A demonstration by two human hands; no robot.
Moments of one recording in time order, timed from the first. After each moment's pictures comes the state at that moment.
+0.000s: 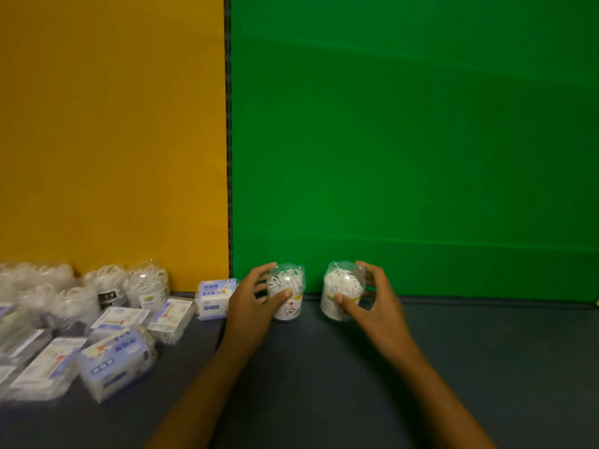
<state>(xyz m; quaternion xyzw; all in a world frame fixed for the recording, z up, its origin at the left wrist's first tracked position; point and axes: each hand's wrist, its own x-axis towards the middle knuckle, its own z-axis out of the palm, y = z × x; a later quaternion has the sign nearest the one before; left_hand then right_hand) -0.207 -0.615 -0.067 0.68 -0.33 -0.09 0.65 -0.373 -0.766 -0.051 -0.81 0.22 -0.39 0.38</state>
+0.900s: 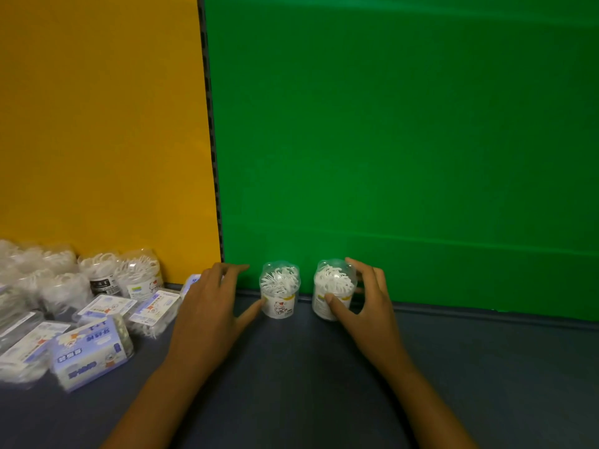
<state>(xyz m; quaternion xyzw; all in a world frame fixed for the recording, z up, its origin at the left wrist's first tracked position) -0.208 -0.592 -0.066 0.84 -0.40 0.26 0.26 -0.350 -0.809 -0.084 -0.83 0.13 -0.41 0.37</state>
